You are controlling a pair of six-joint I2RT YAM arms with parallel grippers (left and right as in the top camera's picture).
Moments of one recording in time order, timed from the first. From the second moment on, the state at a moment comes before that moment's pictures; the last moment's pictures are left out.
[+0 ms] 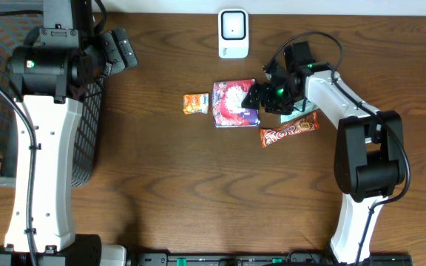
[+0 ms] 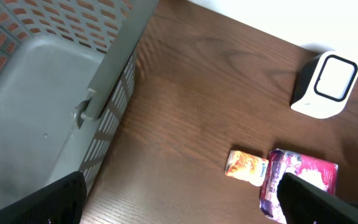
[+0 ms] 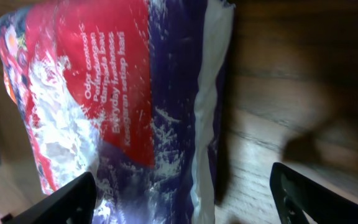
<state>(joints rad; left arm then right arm) -0.06 1.59 1.90 -1.21 -0.11 -0.39 0.20 2.13 1.51 -0.70 -0.55 0.22</state>
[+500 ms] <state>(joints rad) -0.06 1.59 1.90 -1.21 -0.11 -0.39 0.22 2.14 1.74 -0.97 -0.41 0.21</state>
